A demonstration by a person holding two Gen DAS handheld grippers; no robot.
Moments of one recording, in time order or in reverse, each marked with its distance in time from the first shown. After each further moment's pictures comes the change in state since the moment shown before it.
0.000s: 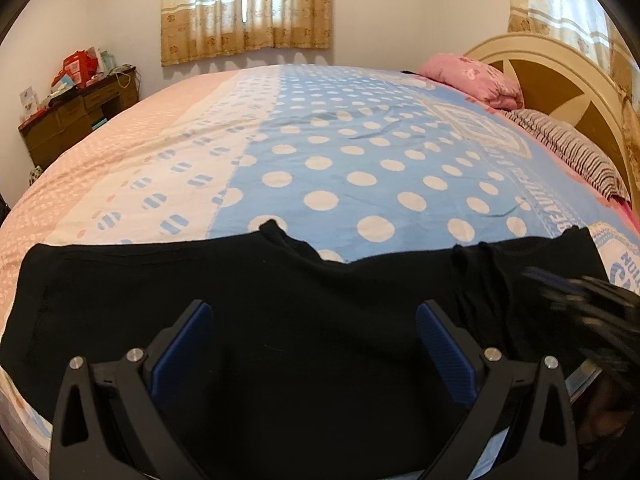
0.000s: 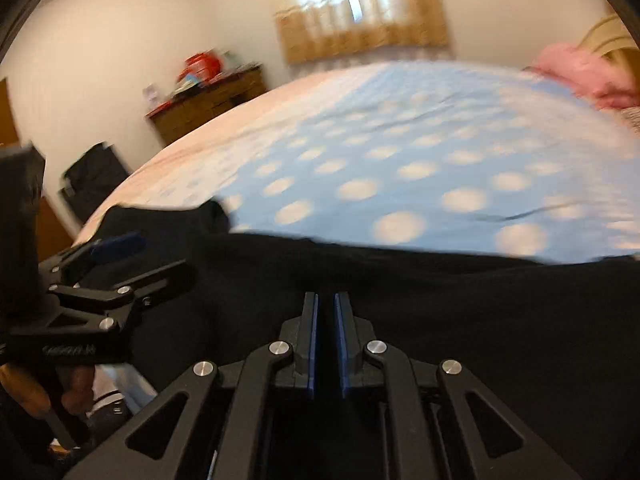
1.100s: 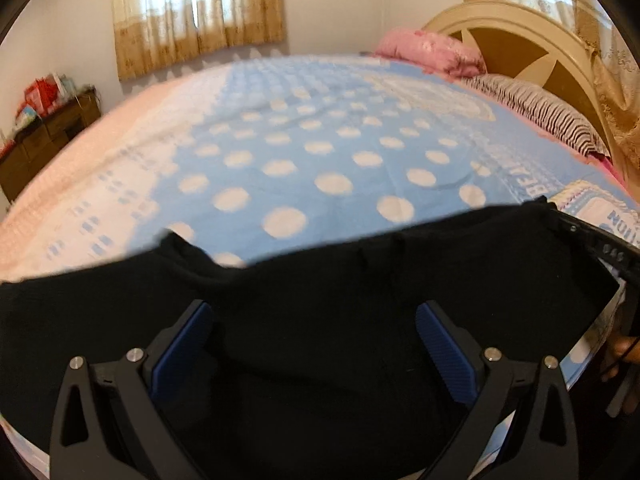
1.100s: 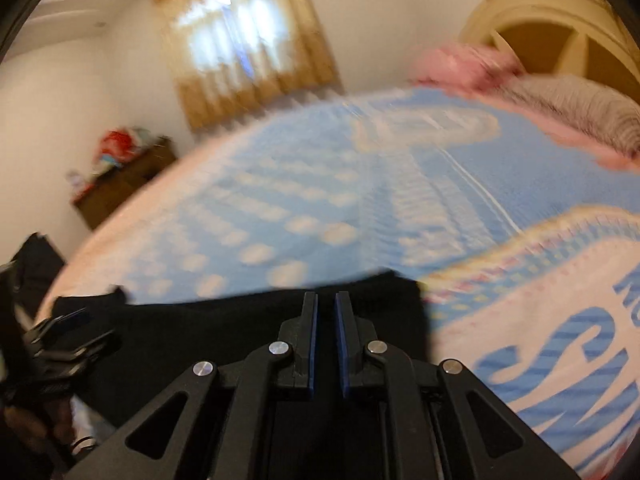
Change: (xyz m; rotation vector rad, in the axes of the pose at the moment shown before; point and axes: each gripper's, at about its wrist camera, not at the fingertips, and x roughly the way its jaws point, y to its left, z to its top) left arm 0.012 -0.051 0.003 0.128 0.005 -0.059; right arm -0.110 -0.095 -0.010 0.219 -0.230 -0.270
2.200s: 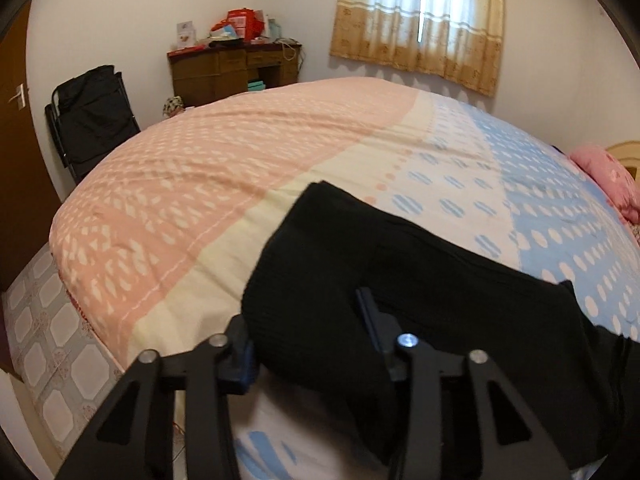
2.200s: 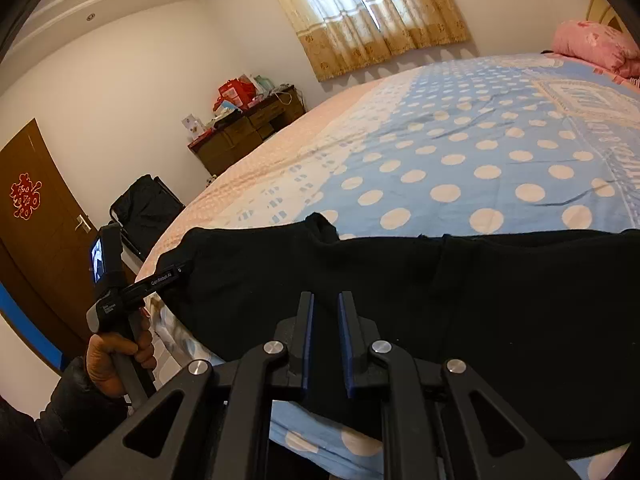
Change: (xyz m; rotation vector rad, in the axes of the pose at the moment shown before) left arm -0.046 0.236 -0.070 -0.531 -0.057 0.434; right arm 0.020 0.148 -0.039 -0.084 0.183 0.428
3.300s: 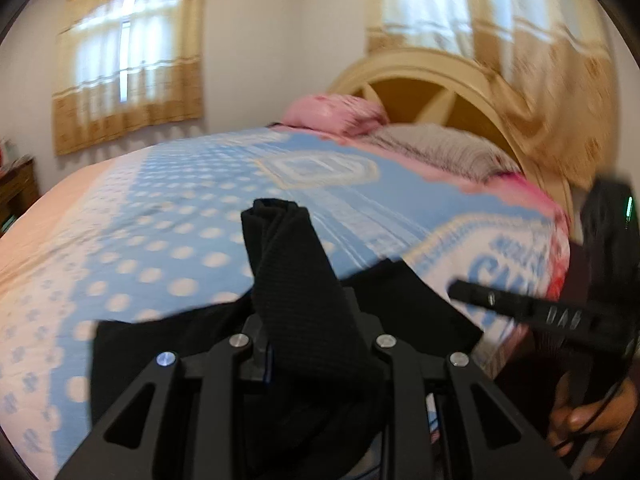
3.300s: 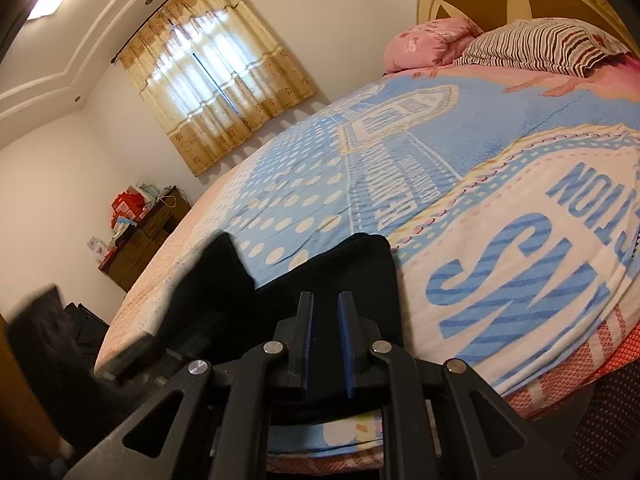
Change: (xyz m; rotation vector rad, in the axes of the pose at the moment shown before) left arm -0.140 -0.297 -0.087 0.640 -0.125 -0.780; right arm -0.160 -0.136 -0.025 0.356 -0.267 -0.329
